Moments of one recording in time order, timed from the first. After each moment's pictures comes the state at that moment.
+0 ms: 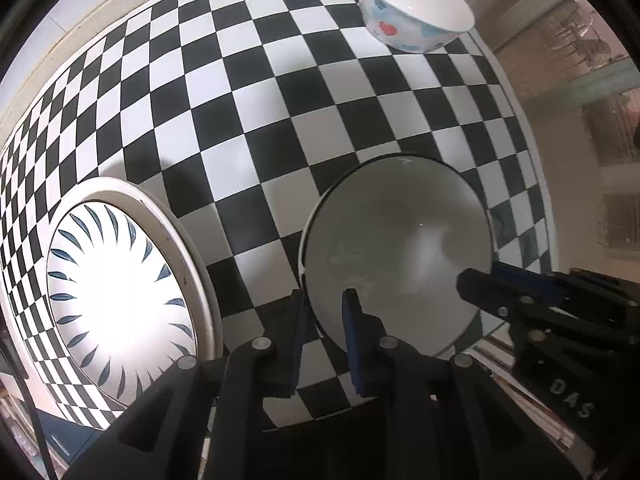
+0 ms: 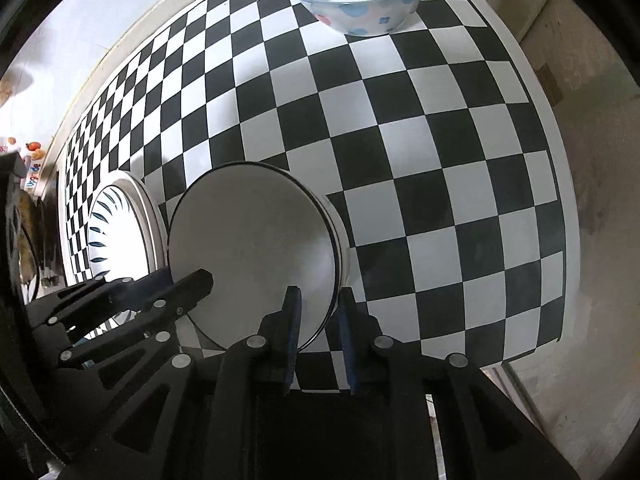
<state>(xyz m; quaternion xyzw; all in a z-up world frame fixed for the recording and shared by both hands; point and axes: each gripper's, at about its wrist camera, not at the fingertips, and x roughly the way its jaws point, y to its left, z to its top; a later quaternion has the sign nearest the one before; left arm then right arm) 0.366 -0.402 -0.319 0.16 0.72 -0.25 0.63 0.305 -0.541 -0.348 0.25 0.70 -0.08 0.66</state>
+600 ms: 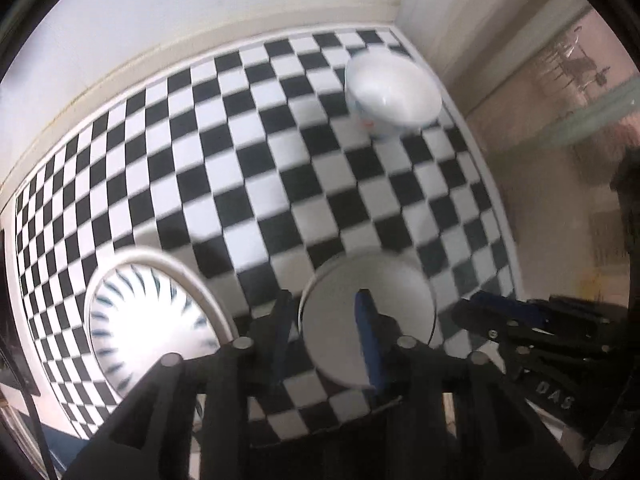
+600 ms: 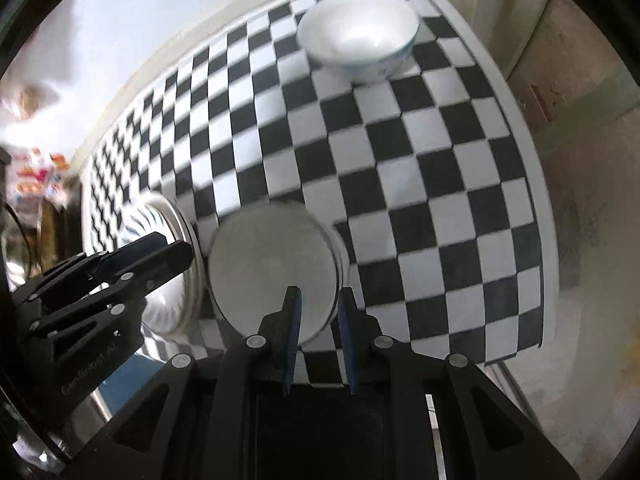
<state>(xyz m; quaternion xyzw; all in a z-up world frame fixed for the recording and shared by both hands) 0.406 -0.407 -0.247 0.14 0.66 -0.27 0.69 0.311 -0.575 -0.299 0.28 0.67 -0.07 0.69</state>
